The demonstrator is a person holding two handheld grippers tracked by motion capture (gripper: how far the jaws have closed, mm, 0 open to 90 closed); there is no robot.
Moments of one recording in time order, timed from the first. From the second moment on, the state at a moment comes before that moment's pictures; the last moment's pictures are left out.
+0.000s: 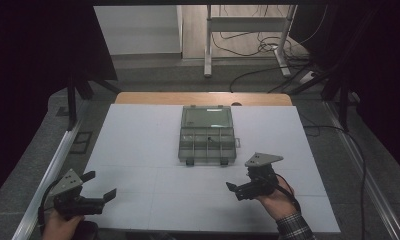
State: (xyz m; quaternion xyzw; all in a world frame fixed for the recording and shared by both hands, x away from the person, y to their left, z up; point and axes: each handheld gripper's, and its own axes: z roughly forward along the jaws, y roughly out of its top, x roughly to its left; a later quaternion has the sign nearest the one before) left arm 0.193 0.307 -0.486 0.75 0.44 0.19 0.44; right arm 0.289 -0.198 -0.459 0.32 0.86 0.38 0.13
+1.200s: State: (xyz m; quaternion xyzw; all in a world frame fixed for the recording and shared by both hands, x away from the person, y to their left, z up) left arm 0.193 0.307 -0.487 0.75 0.45 0.19 0.44; right arm 0.244 -0.259 -0.460 0.38 0.82 0.38 0.18
